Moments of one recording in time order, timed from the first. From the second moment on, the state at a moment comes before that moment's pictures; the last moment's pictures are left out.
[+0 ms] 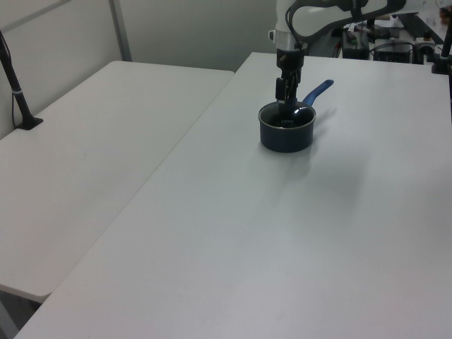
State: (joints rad) arm -0.05 0.50 -0.07 -1.40 0.08 1.92 -0.12
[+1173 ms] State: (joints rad) arm 0.04 0.07 -0.08 -1.54 -0.03 1.62 -0.11
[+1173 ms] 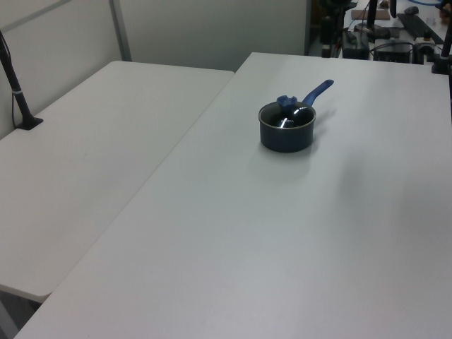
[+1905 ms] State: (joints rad) arm -0.01 0.05 -0.10 -1.56 0.00 1.62 -0.15
